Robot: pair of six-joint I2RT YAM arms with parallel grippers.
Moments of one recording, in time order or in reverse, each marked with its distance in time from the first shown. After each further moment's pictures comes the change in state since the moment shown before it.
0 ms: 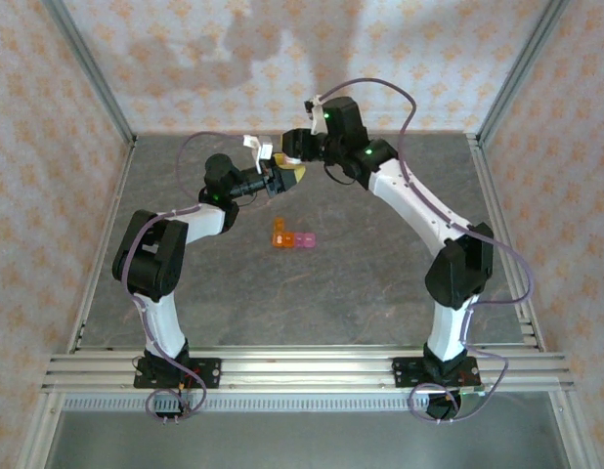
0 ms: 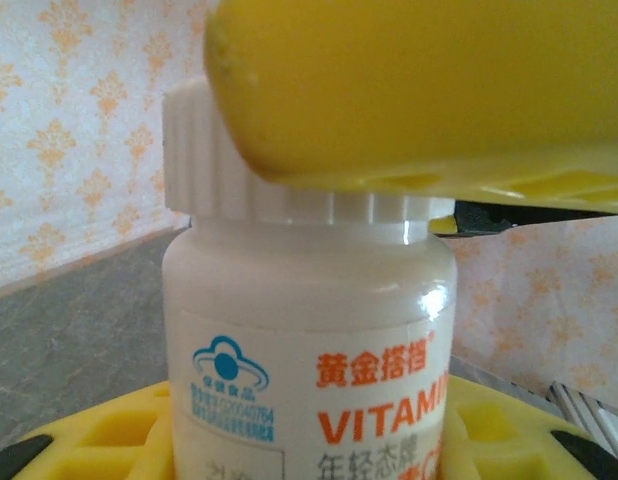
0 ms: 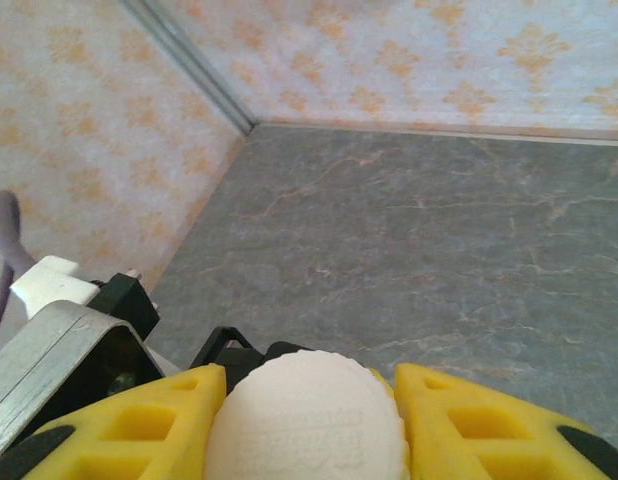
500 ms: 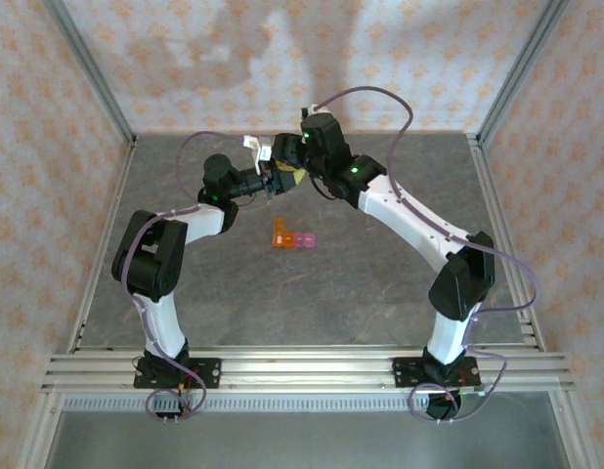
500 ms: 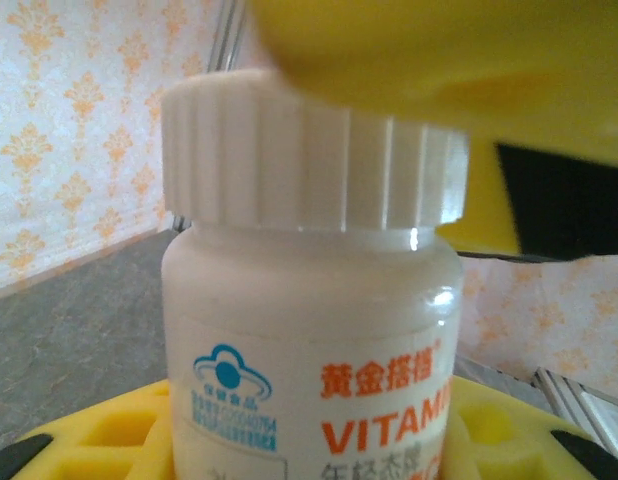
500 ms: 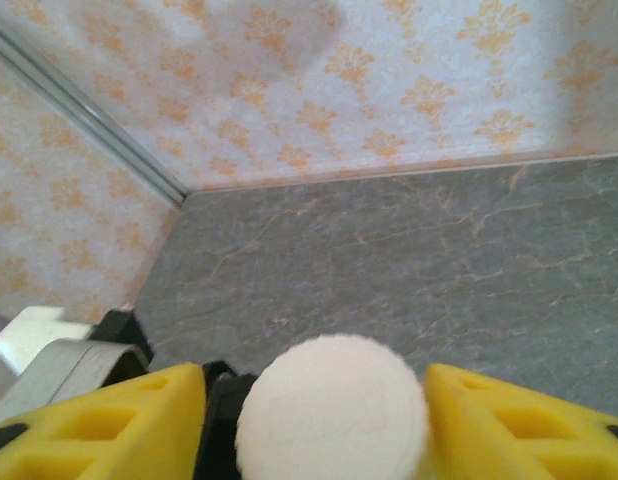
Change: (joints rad) left arm 0.006 0.000 -0.001 0.024 0.033 0.002; right arm 0.124 -0.057 -0.053 0.033 0.355 0.130
